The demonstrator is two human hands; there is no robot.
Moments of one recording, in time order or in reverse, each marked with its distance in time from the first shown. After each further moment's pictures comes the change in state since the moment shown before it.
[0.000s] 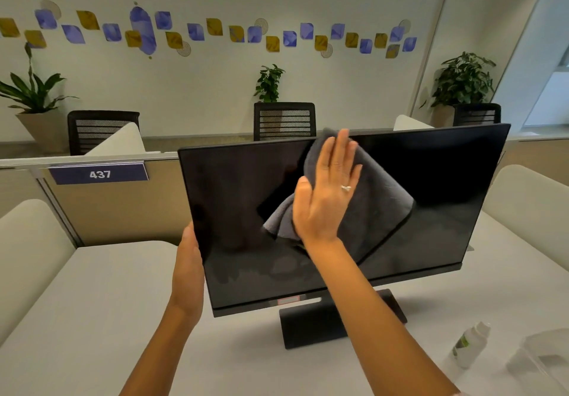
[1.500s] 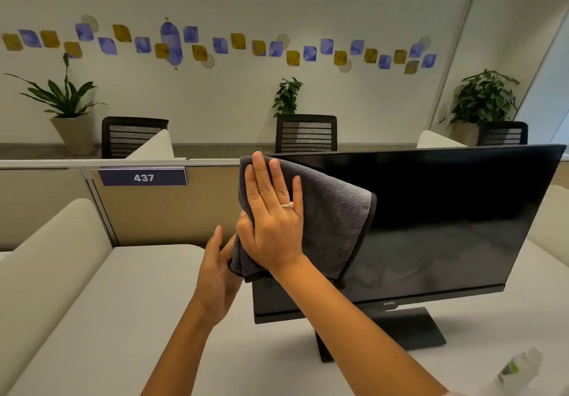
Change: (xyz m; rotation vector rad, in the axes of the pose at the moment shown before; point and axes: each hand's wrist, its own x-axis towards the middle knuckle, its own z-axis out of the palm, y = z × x) left_hand 0.019 0.010 -0.048 -0.276 -0.276 -0.176; right_hand -0.045 -0.114 0.050 0.089 -0.112 -0.414
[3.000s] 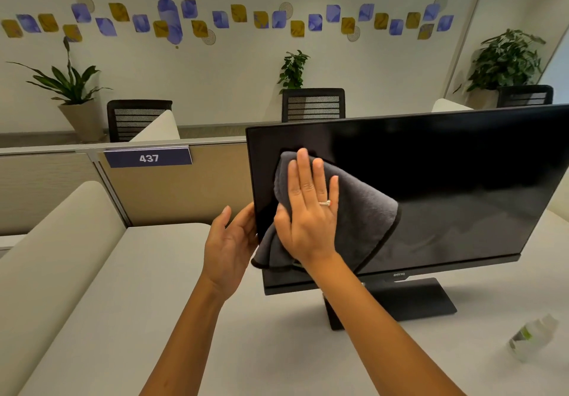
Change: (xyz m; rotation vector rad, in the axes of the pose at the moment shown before) left_hand 0.000 -0.007 -0.001 0.018 -0.071 -0.016; right_hand -0.048 0.028 -0.014 -0.075 -0.027 0.146
